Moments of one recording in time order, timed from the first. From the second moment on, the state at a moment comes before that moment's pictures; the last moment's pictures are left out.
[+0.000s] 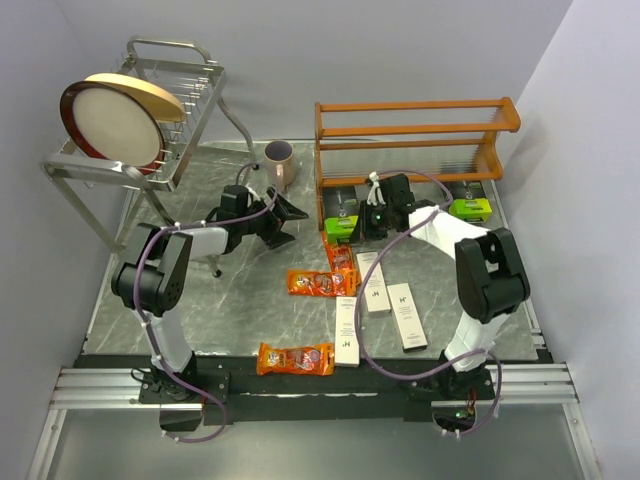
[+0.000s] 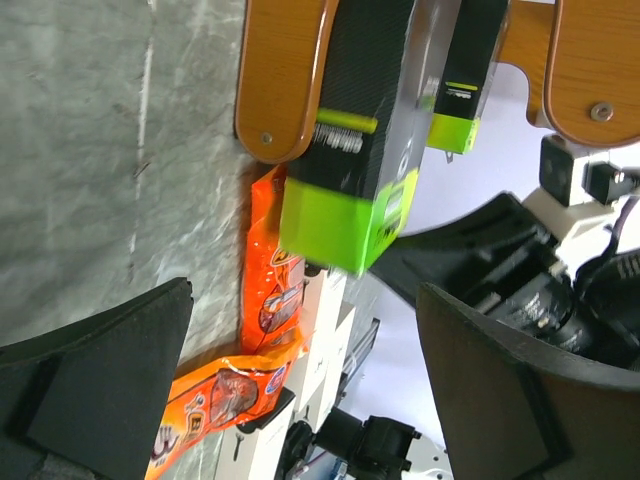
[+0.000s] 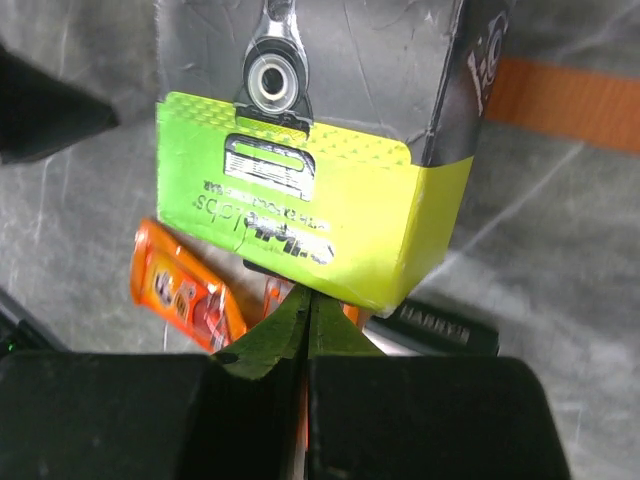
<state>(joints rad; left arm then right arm) -0.30 1.84 0.96 0.33 0.58 -1.15 0.33 1.76 1.13 -0.29 -0.40 0.35</state>
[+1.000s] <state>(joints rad) -0.30 1.80 0.92 0.31 0.55 -1.12 0.42 1.92 1.33 -0.21 -0.38 0.41</state>
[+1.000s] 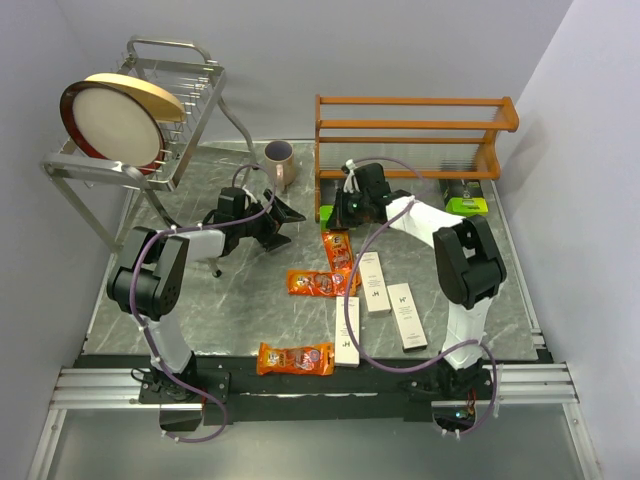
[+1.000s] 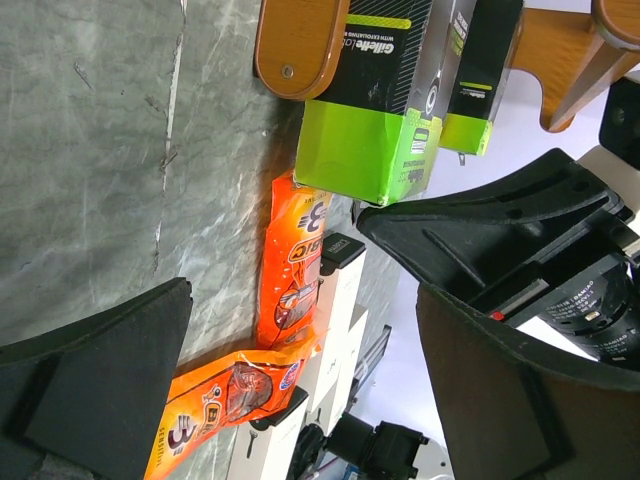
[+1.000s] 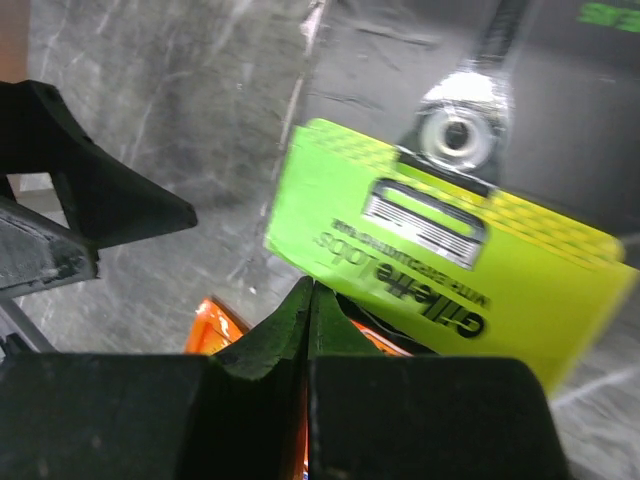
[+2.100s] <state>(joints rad) -0.30 1.79 0.90 0.31 0.55 -1.12 0.46 1.97 1.39 -0.23 -0.24 0.36</state>
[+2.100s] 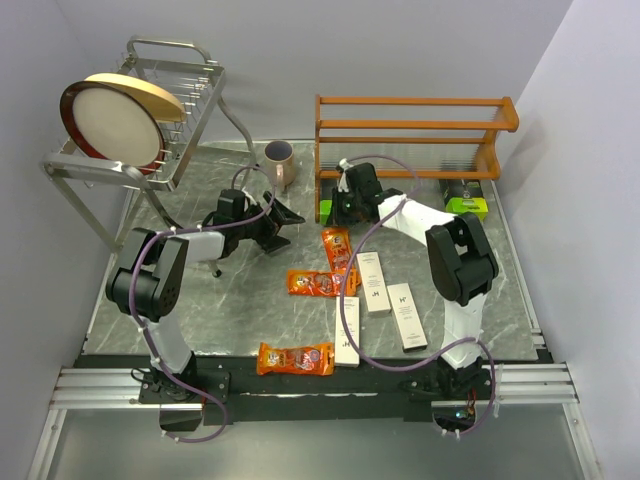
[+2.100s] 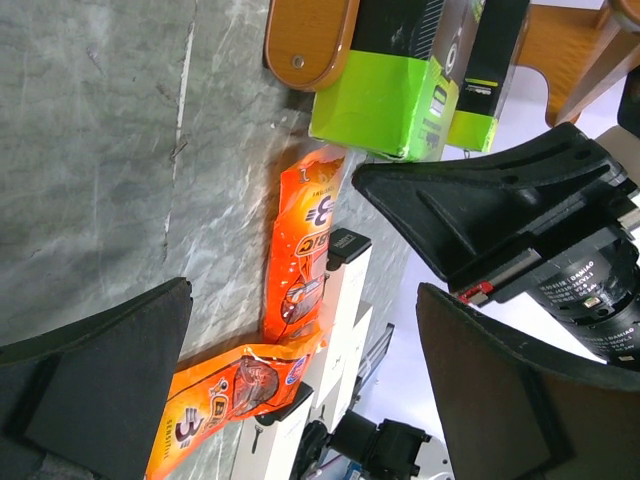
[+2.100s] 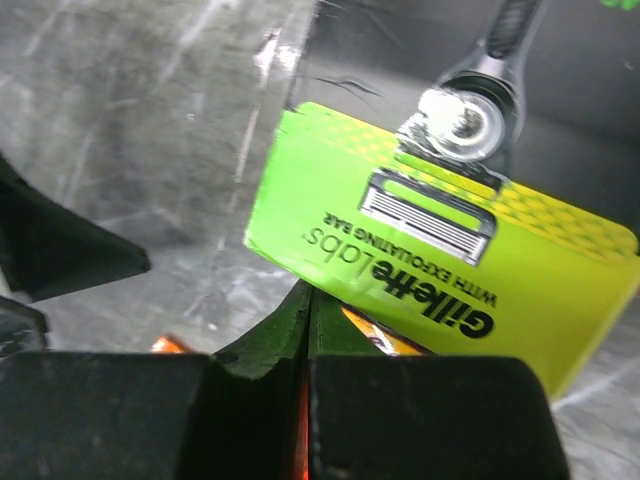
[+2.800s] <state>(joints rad) -0.30 1.78 0.89 0.31 0.54 -1.11 0.45 1.94 1.38 -0.27 -0.20 0.27</state>
